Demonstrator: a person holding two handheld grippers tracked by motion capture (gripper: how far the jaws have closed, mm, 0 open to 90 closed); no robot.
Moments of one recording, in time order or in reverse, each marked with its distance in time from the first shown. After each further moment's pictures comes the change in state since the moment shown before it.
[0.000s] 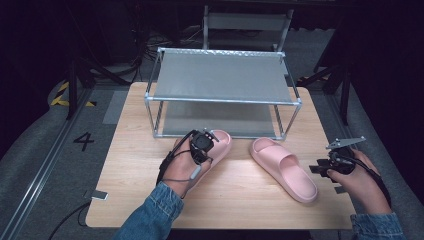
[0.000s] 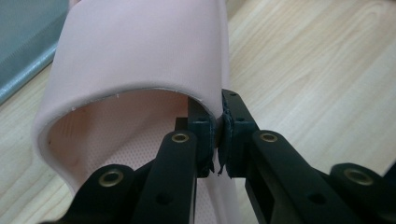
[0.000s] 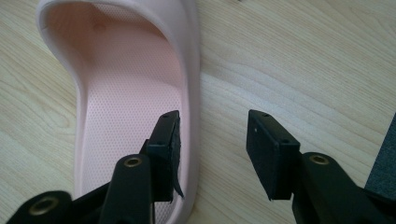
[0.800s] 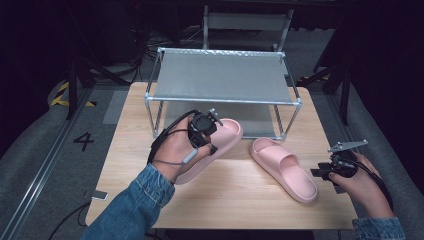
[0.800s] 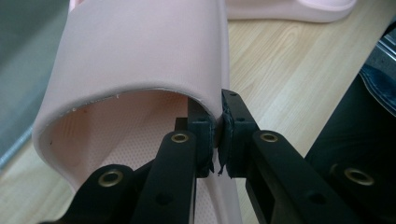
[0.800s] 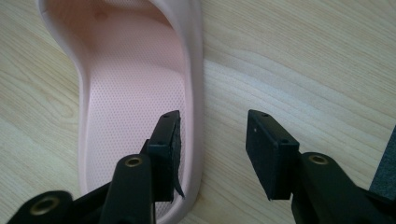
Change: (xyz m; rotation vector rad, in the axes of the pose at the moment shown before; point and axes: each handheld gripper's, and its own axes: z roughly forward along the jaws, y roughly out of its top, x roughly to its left) left arm -0.001 0.033 -0.074 -0.017 -0.109 0.147; right arm 0.001 -0.010 -0.001 0.004 0.018 0.033
